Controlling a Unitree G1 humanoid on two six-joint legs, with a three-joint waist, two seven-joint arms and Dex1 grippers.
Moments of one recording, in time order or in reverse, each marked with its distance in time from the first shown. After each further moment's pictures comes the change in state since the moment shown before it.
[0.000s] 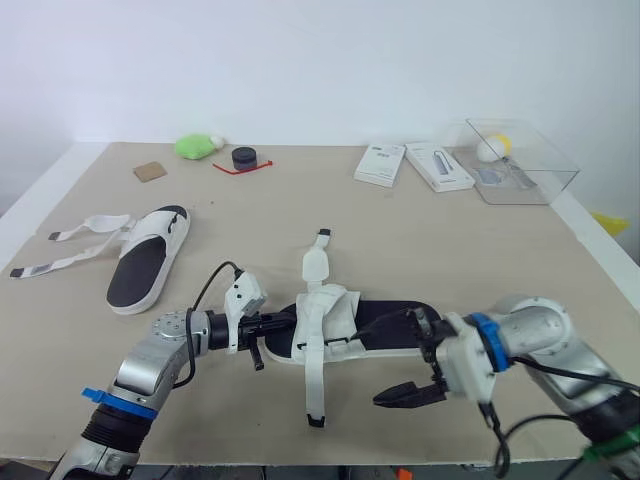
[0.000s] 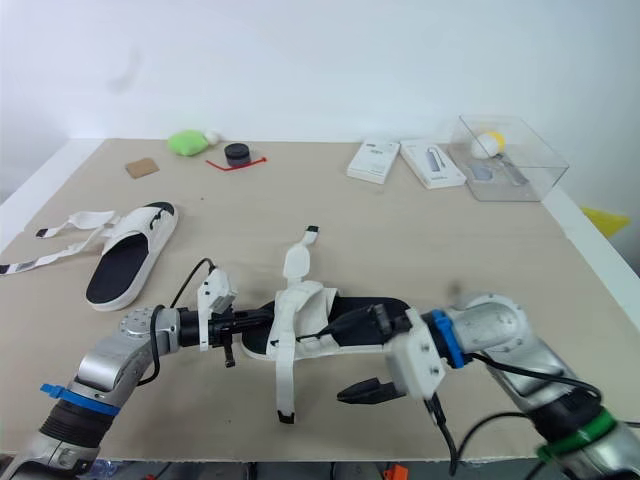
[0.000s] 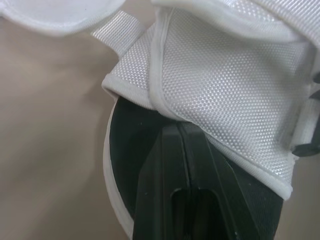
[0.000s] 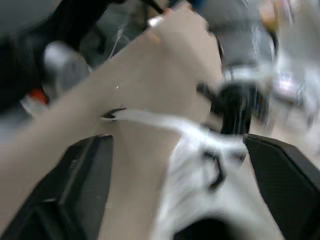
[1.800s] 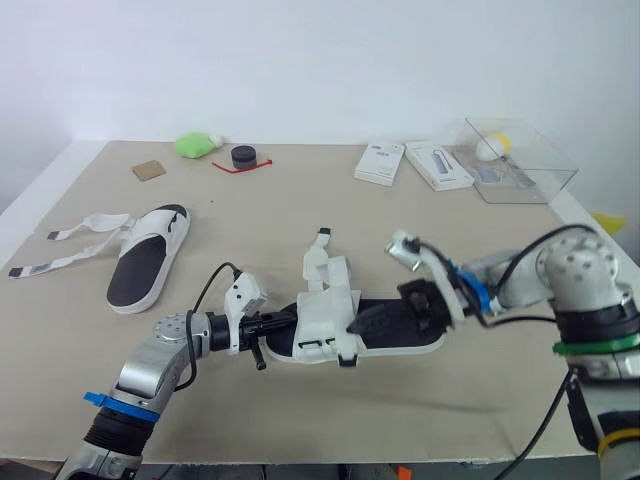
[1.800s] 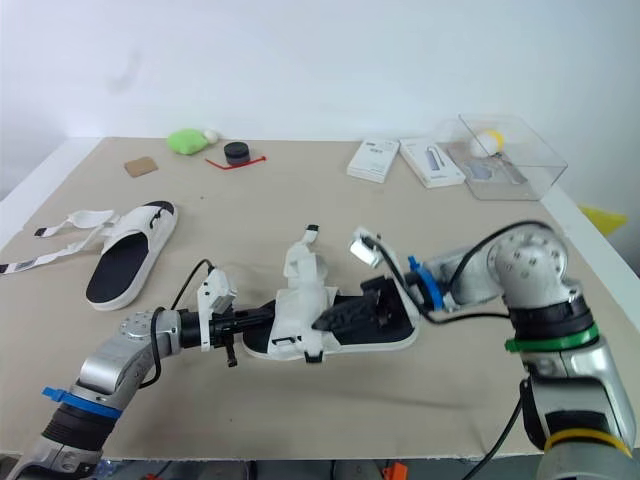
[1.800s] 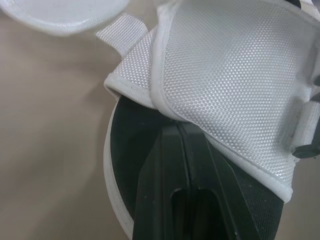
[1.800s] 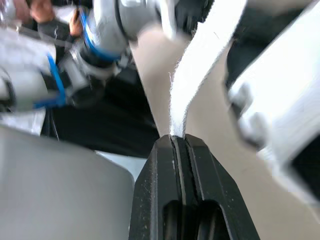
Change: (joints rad) left arm 0.017 -0.023 0.013 -0.005 0.000 -0.003 0.018; right arm -0.578 0.227 -0.156 0.310 0.978 1.826 -0.719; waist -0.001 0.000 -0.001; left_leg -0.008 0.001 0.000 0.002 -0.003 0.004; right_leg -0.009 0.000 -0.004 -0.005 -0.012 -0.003
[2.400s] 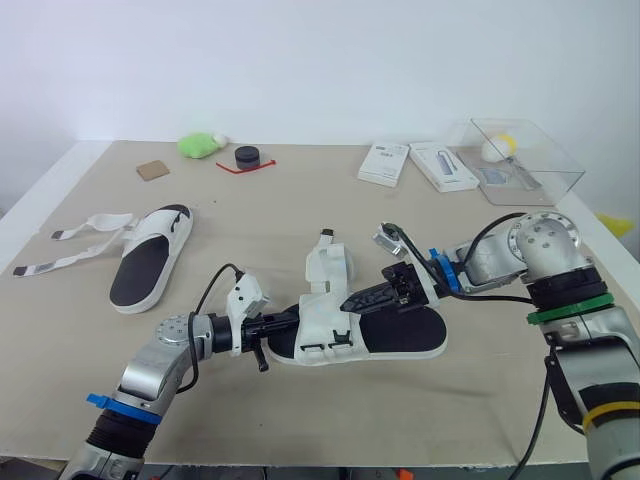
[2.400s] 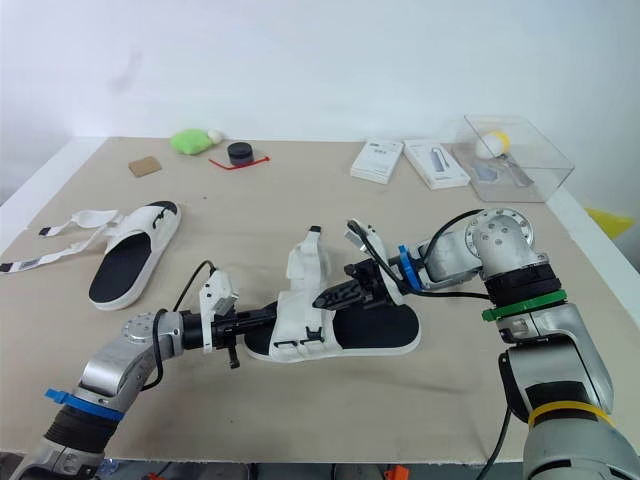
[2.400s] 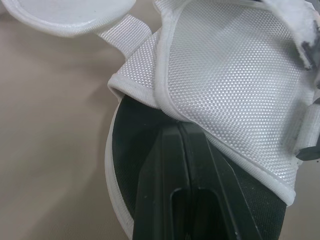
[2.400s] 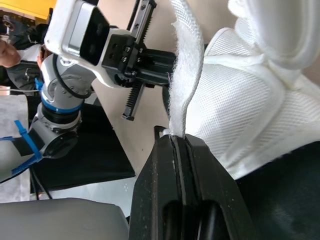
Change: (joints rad) left arm 0.007 -0.009 -0.009 -0.004 0.000 -0.017 0.011; right arm -0.120 0.063 0.131 0.322 0.121 0.000 -0.305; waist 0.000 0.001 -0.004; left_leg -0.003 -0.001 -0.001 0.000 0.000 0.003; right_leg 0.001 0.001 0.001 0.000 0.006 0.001
